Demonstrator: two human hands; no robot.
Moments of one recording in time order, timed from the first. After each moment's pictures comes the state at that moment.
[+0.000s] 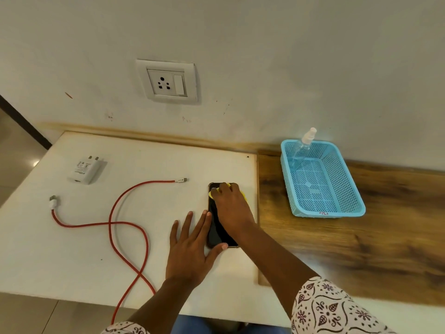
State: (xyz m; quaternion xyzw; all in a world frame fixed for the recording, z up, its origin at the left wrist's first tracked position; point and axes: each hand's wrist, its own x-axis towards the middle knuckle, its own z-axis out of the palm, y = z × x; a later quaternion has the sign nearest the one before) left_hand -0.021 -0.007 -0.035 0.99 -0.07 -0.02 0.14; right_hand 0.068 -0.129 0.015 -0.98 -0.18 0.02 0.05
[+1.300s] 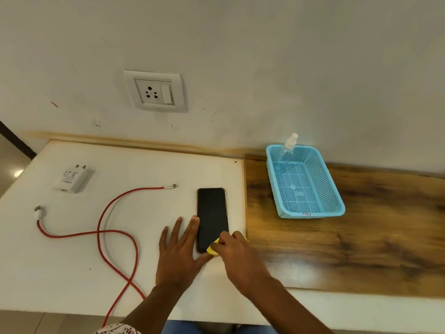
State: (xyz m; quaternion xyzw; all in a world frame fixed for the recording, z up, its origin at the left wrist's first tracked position) left_hand -0.019 -0.007 -0.027 0.98 -0.08 -0.04 0.15; right_hand -0.028 -0.155 0.037 -0.97 -0.17 0.16 0.10
